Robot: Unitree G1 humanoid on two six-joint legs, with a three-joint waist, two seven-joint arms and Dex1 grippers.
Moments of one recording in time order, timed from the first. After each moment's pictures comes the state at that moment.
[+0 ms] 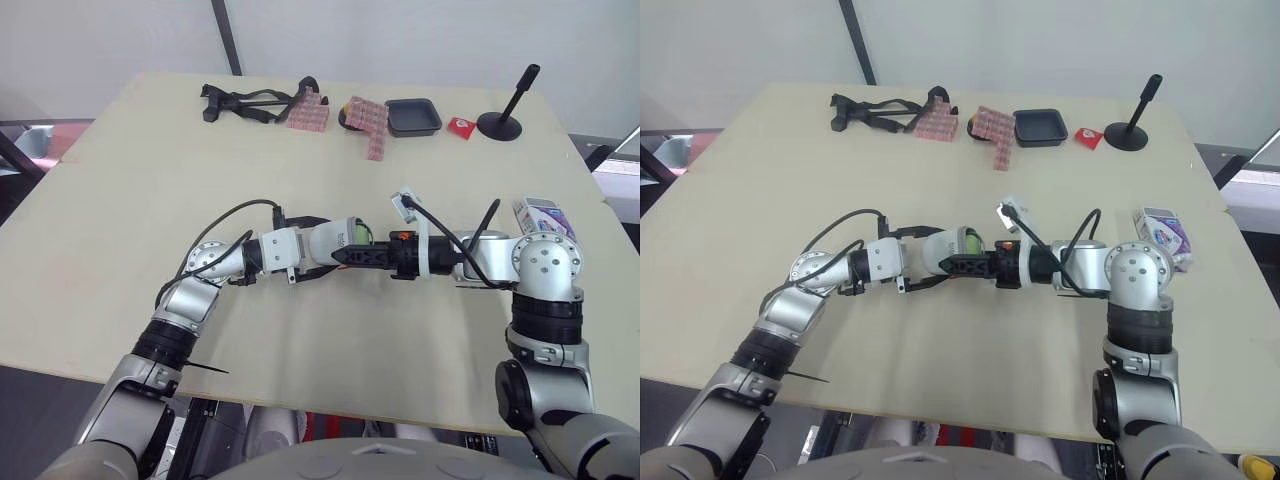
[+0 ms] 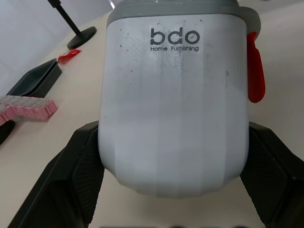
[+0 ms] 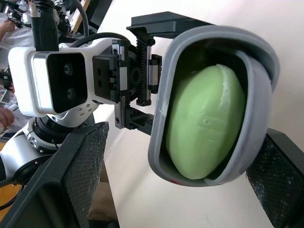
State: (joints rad) left arm -0.41 0.40 -0.25 0.22 -0.05 -0.36 -0.95; right arm -0.57 -0.22 -0.21 -0.17 1.13 1.61 0.24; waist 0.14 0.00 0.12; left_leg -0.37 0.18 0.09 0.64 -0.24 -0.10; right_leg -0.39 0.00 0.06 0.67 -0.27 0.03
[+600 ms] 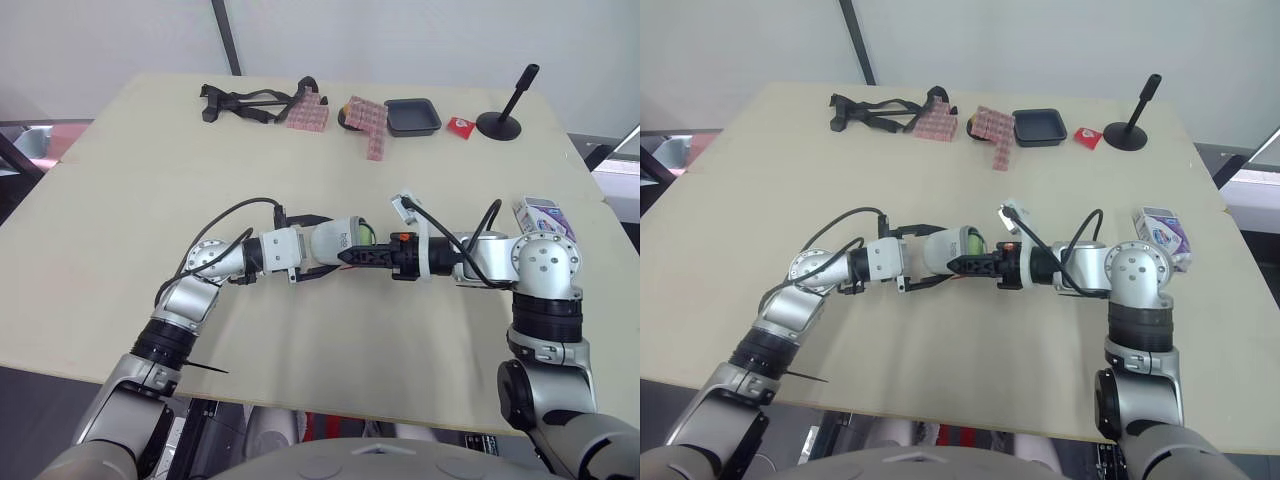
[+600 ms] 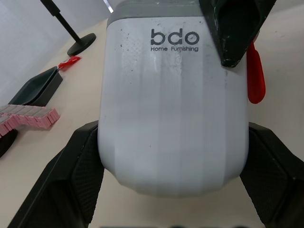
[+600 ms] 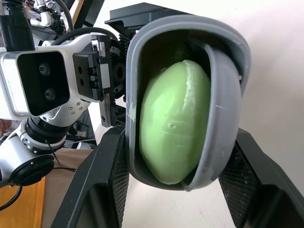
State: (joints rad) left arm -0.41 0.41 -0.26 0.18 -0.04 -0.36 -0.97; right arm -0.57 -0.24 -0.19 -0.15 1.13 1.61 0.25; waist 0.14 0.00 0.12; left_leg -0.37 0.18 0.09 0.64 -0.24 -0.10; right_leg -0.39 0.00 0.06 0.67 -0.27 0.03
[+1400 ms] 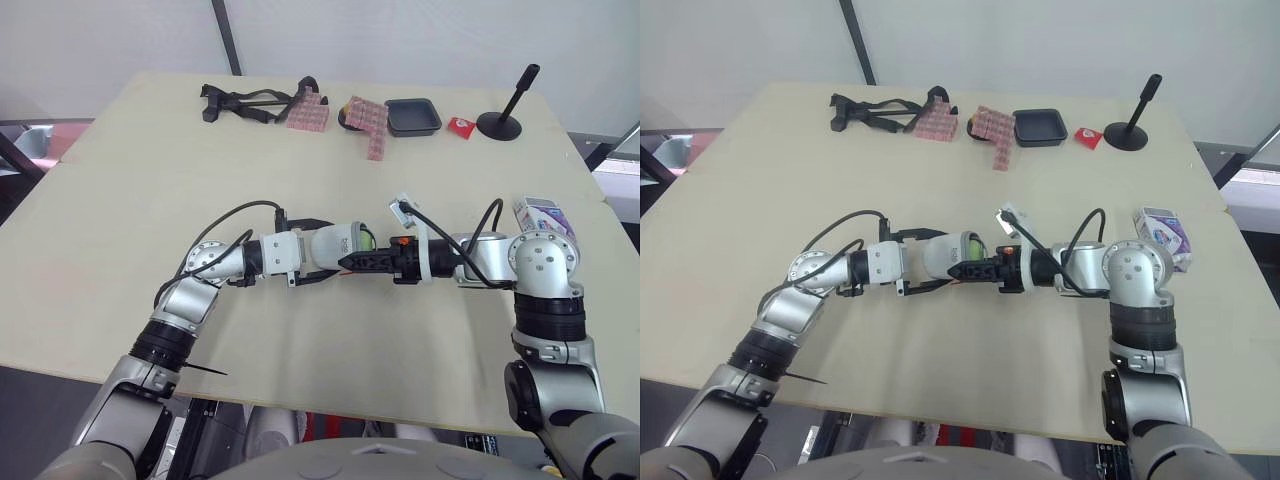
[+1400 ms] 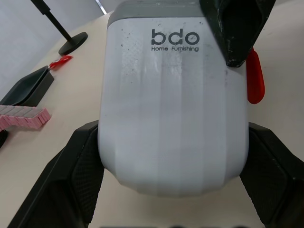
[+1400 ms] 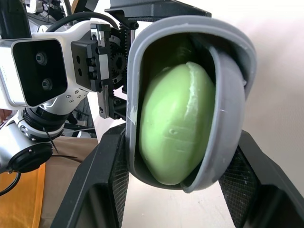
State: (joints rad) left arm -0.40 0.41 -0.26 0.18 -0.04 -0.36 -0.99; right arm -0.57 -0.28 -0.14 -0.15 1.09 1.59 0.33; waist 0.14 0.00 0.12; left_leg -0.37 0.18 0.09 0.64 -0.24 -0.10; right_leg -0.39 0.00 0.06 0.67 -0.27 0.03
